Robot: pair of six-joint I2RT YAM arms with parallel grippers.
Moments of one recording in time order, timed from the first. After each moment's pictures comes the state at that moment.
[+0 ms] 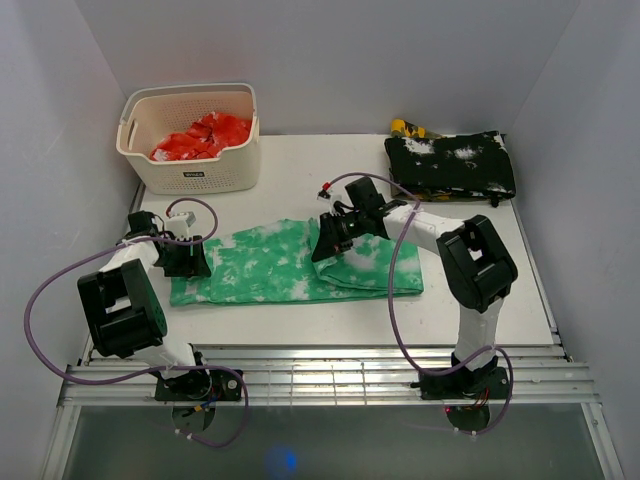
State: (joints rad) left arm 0.35 1.54 0.84 -0.52 0.45 0.36; right arm 0.61 1.90 1.26 -0.22 -0.82 0.28
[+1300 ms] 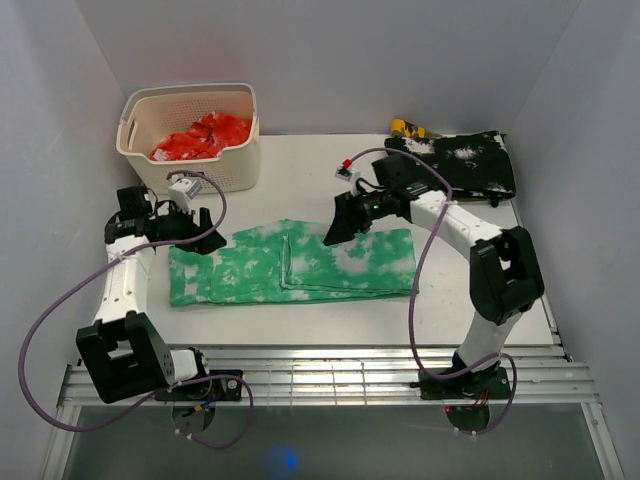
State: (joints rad) left arm 0.31 1.31 1.00 -0.70 0.75 0.43; right arm 0.55 1.82 1.36 -0.41 -0.89 0.11
